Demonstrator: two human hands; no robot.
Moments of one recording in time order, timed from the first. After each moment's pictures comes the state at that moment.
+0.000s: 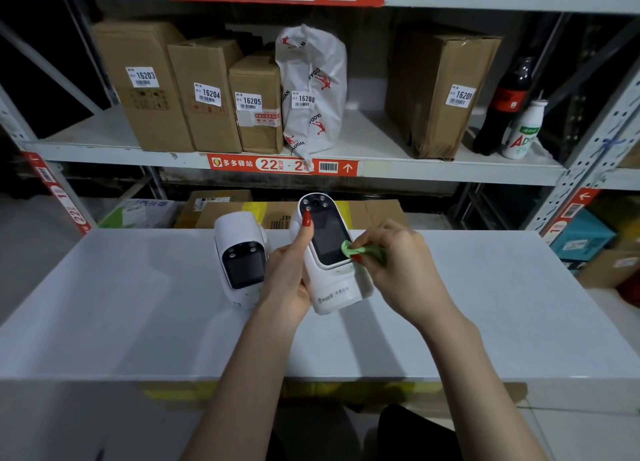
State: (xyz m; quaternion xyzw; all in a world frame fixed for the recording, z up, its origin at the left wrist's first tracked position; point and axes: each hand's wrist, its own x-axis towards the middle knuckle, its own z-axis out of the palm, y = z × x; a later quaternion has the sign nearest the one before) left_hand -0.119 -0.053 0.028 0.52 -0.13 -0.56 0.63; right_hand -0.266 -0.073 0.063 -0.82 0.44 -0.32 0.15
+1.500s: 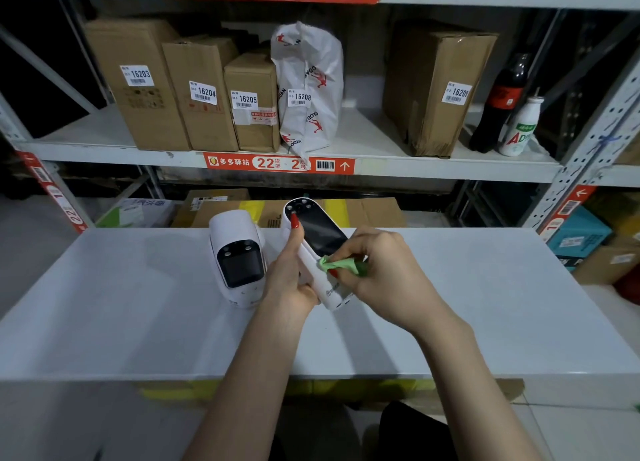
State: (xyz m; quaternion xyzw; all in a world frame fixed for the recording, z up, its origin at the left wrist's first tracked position) left_hand -0.123 -0.056 0.024 0.48 -0.03 -0.61 0.63; right_hand -0.260 -0.062 0.070 -0.86 0.39 -0.27 0.20
